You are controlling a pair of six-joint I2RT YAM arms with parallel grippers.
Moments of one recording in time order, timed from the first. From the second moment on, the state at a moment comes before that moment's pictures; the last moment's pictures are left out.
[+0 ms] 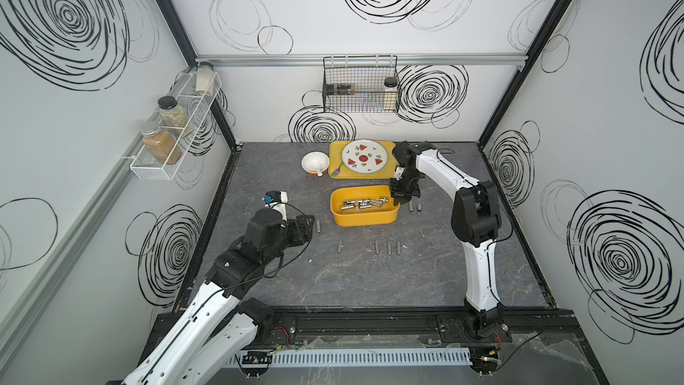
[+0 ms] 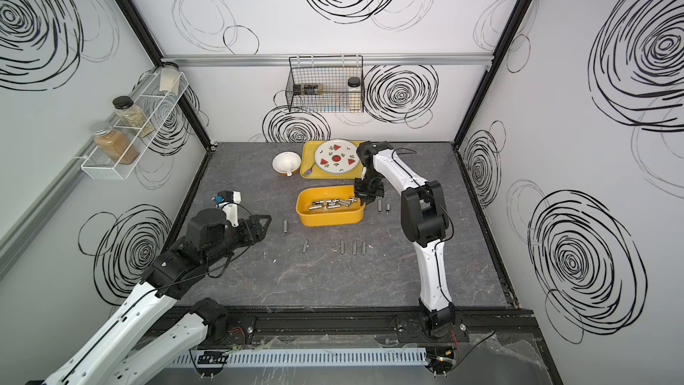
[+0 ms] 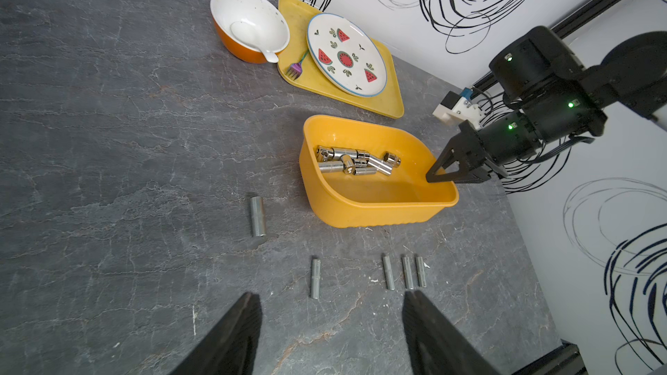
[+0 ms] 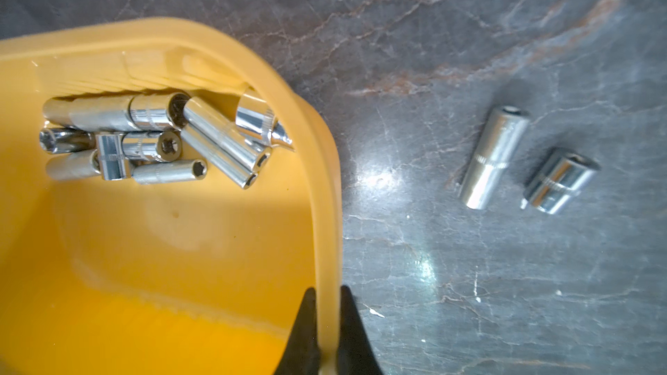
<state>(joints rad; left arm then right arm) -0.45 0.69 0.75 -0.61 -0.01 -0.64 0.39 2.18 1.92 -1.31 -0.22 0.41</state>
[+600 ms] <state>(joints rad) -0.48 0.69 0.75 -0.61 -0.02 -0.64 0.39 2.10 1.73 -1.15 -0.24 0.42</state>
